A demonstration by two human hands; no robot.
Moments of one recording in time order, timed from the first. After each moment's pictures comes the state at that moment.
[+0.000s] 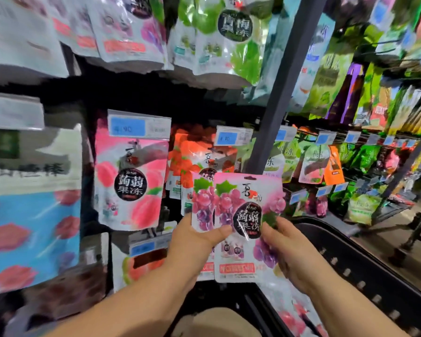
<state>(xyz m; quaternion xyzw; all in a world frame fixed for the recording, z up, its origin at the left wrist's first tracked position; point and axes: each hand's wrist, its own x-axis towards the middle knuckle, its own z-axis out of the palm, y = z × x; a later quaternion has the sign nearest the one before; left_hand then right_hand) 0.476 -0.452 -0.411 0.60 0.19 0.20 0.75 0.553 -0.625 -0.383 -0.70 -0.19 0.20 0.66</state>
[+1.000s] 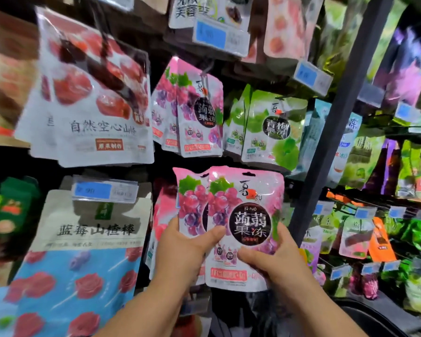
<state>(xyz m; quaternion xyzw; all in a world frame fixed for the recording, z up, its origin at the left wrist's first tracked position) 0.407 -0.380 -0.301 0.60 0.21 0.40 0.65 0.512 -0.521 -0.289 -0.65 -0.35 0.14 0.66</state>
